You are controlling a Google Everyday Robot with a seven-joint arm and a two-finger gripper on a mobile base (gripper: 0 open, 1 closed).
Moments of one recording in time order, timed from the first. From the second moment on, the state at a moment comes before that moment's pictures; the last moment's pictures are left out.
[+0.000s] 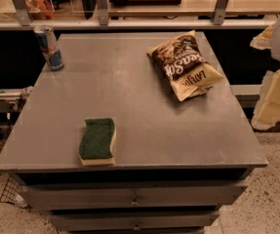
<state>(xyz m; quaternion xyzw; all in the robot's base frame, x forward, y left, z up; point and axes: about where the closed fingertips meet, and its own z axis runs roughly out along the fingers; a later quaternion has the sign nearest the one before) 0.438 -0.217 0.976 -0.60 0.78 -0.03 0.16</state>
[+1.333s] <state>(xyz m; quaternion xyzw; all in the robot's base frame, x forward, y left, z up) 0.532 -0.186 0.930 -0.54 0.80 0.04 0.25</state>
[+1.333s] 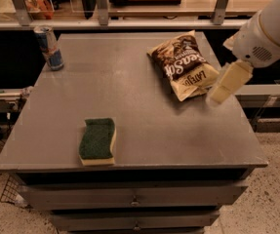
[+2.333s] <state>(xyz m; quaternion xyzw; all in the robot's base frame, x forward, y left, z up) 0.632 -0.125 0.881 -0.44 0.83 0.10 0.33</state>
